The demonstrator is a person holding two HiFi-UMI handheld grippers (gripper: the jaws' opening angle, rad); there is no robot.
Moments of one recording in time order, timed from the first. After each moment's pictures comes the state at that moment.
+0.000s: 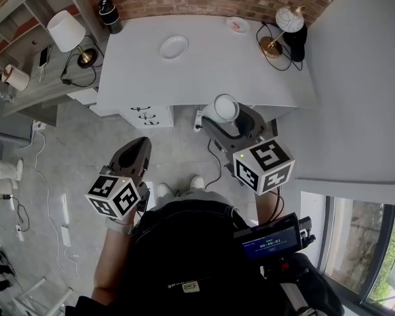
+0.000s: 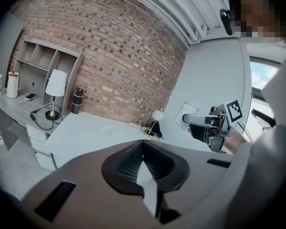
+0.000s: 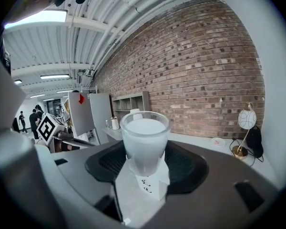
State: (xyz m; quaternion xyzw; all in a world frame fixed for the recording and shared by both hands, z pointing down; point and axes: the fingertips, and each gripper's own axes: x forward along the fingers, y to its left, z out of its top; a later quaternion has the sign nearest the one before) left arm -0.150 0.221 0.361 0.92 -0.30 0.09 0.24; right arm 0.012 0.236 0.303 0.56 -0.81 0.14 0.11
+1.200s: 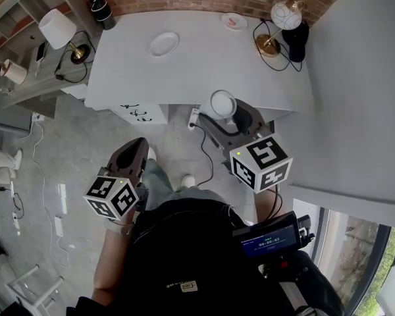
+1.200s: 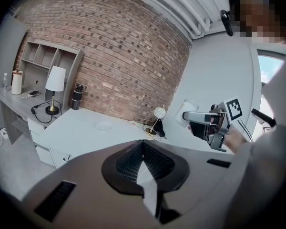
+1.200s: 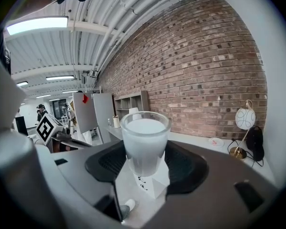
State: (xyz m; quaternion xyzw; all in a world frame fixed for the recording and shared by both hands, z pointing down) left arm -0.078 0.239 0.379 0.90 -0.34 0.10 0.25; right arm 0.090 0.238 0.319 0.54 -0.82 0.13 0.11
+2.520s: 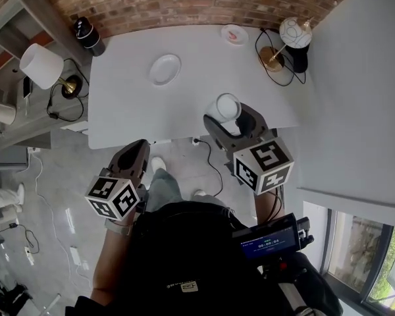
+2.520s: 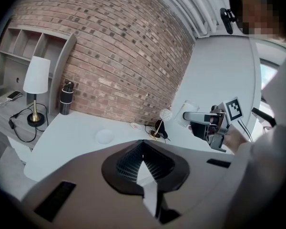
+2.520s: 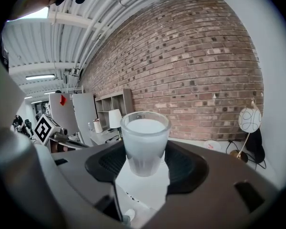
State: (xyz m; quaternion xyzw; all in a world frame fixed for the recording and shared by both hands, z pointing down) left arm -0.088 0.067 0.386 0.92 -0.27 0.12 0.26; right arm 0.087 0.089 0.325 0.61 -0.77 0.16 0.11
